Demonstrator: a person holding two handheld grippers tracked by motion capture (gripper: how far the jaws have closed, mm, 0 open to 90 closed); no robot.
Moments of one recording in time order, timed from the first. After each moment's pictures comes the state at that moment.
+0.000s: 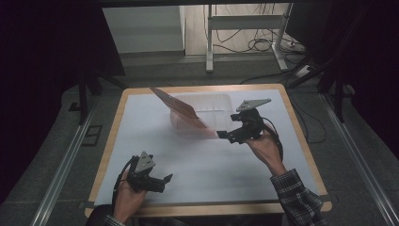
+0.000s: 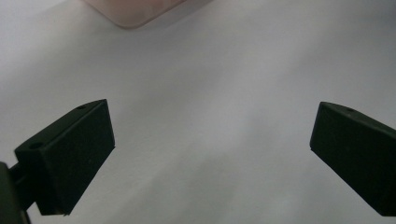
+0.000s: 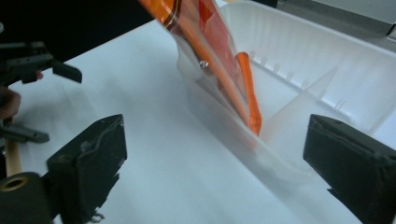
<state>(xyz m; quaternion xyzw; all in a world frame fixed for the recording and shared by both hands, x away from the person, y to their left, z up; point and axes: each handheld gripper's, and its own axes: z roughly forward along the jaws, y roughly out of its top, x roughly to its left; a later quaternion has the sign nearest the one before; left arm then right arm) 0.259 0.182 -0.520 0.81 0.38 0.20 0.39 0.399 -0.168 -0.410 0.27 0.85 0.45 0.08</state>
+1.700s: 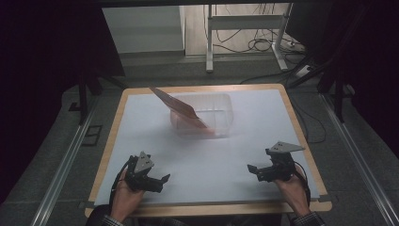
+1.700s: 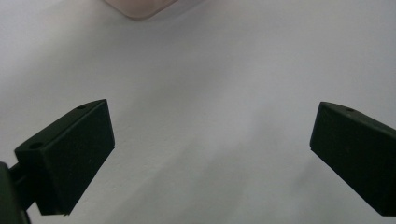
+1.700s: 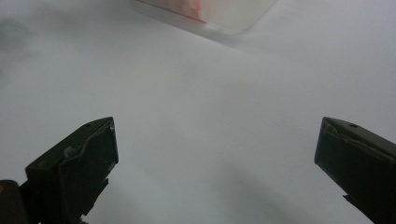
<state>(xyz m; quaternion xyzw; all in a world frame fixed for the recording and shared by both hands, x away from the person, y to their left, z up) 0.260 0.187 -0.522 0.82 0.38 0.21 0.37 0.317 -0.263 -0.489 0.37 0.82 0.41 0.15</state>
